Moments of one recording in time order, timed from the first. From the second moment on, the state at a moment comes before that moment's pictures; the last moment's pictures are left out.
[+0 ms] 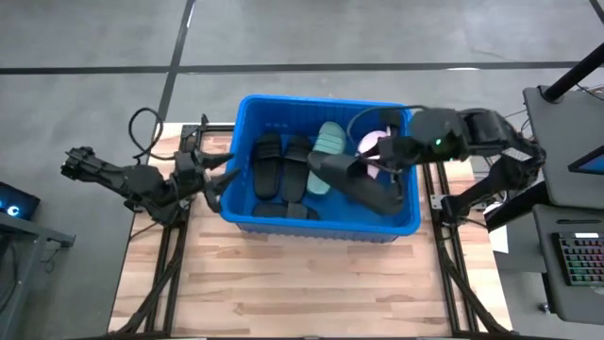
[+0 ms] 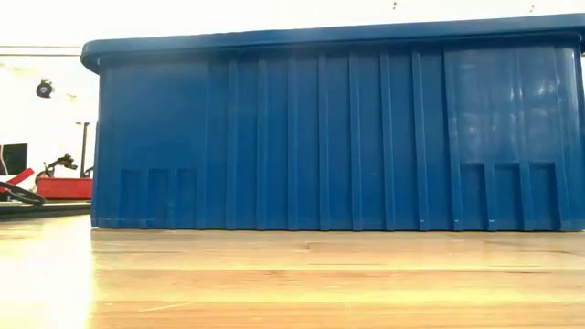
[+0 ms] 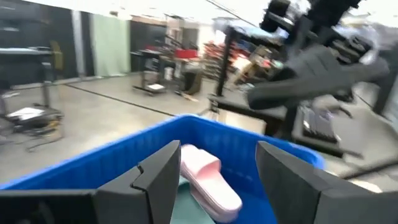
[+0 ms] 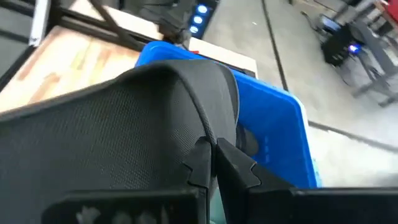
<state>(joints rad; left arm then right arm) -0.39 0.73 0.86 -0.05 -0.86 -0.10 0.12 1.45 2.06 -1.19 0.23 -0.27</state>
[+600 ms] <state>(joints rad) -0.39 0.85 0.86 0.18 -1.10 -0.10 -0.29 1.29 1.73 -1.15 -0.34 -0.71</state>
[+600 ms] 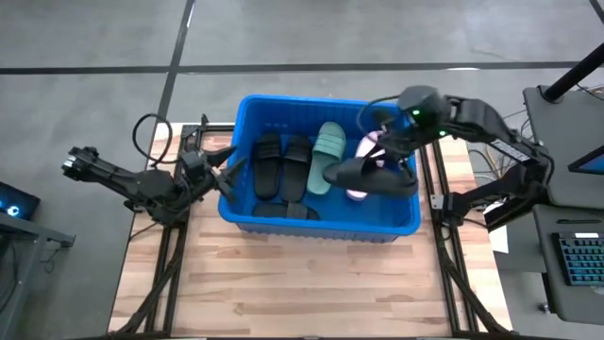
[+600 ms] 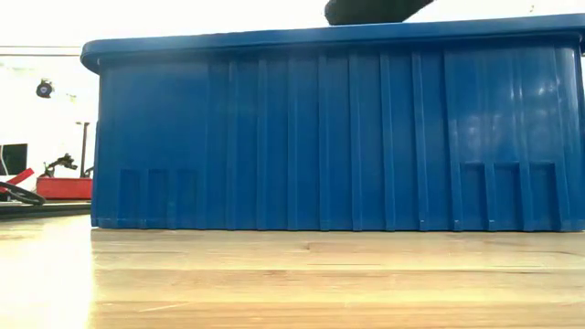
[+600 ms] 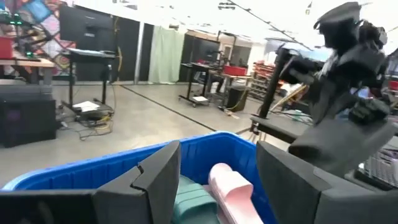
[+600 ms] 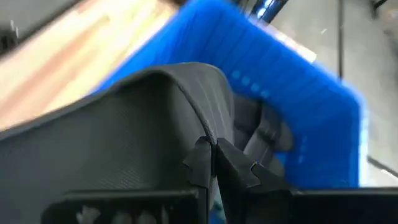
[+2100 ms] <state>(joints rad) -0.35 0.96 0.86 0.26 -1.18 -0.10 -0.22 1.34 0.93 -0.66 -0.43 -1.07</state>
